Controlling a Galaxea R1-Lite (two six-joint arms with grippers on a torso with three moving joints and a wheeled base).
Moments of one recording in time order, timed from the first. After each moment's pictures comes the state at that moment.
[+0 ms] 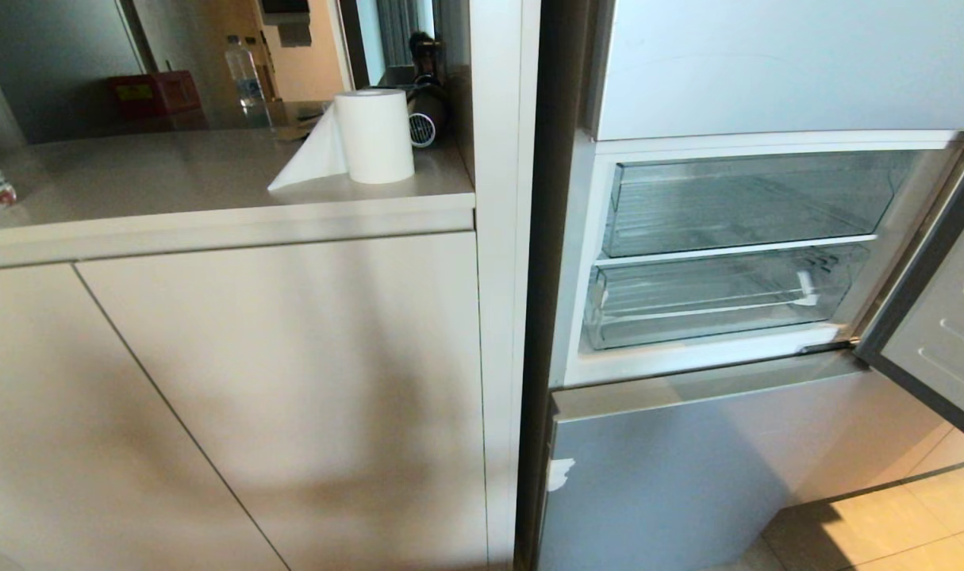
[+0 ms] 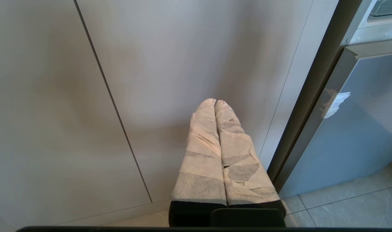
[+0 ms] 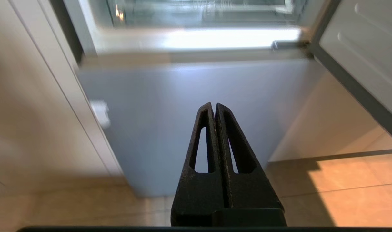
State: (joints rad) left arm 0.00 0.00 -0.01 0.02 0.00 0.01; right arm 0.03 0.35 -0.11 -0.18 -0.02 -0.04
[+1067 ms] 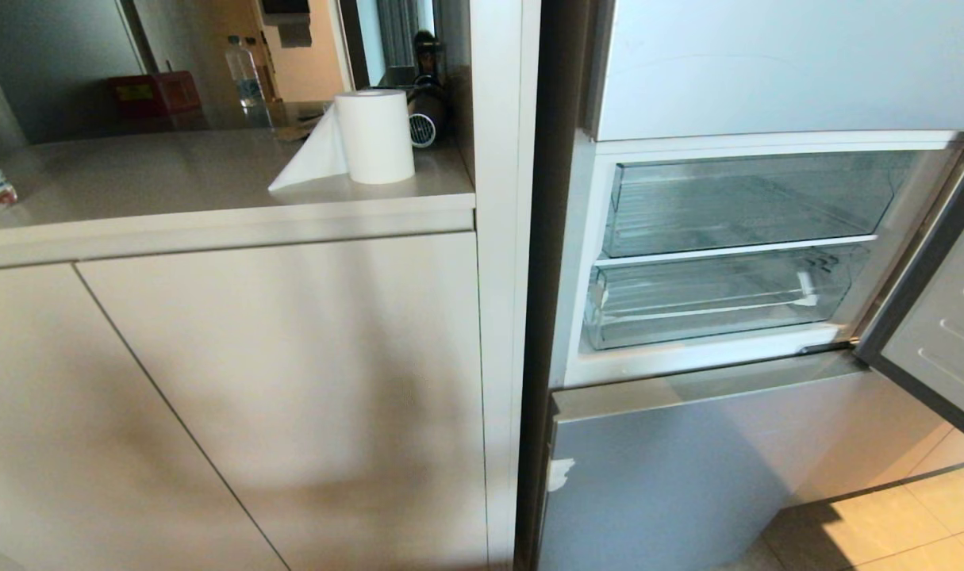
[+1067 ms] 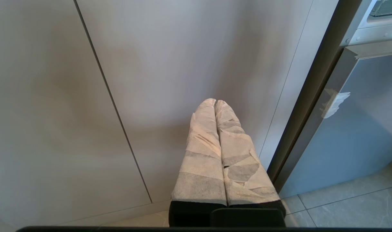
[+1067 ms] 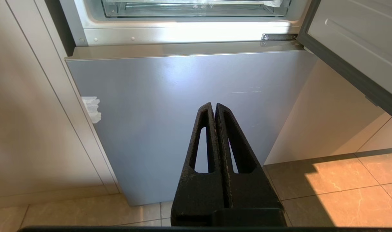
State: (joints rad) left arm 0.00 0.00 -0.01 0.02 0.00 0.01; right arm 0.00 0.00 0.00 0.00 0.00 -0.03
